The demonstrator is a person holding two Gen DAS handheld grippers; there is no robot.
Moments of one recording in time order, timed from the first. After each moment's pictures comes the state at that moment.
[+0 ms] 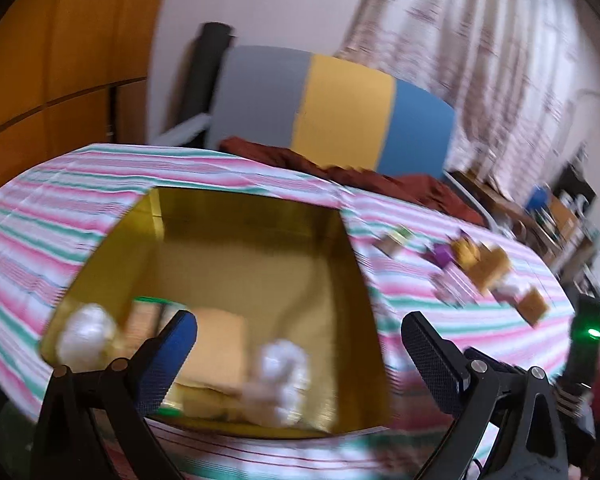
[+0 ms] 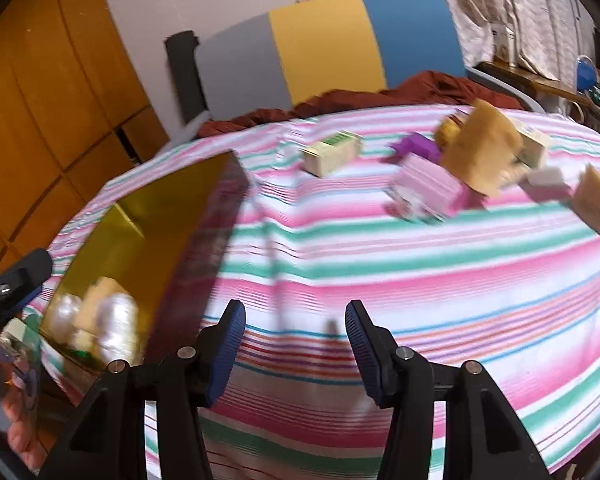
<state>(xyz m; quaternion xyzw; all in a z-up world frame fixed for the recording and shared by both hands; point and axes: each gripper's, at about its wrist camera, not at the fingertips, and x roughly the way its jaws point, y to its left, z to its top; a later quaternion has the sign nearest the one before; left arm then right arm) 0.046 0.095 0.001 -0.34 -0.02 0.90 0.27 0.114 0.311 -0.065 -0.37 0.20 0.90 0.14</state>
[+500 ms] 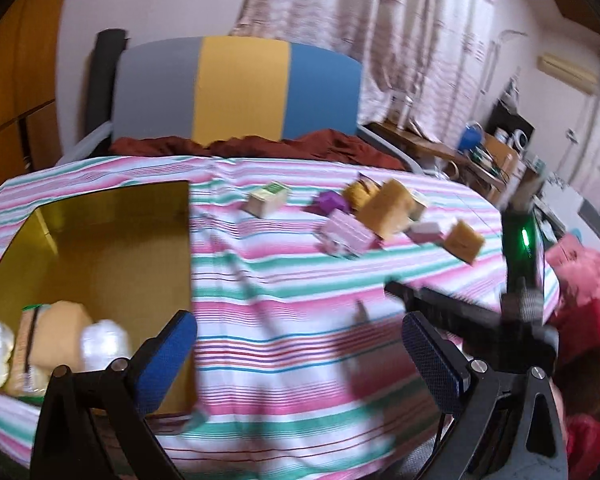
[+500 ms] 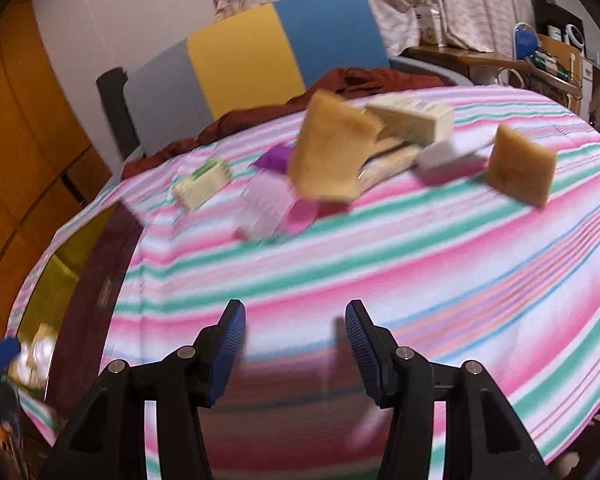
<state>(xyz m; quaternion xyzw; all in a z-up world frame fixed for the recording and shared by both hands) 0.109 0.195 -0.006 -0.34 0.05 0.85 0.39 0.151 0.417 -0.062 -0.32 0.25 0.88 0.23</state>
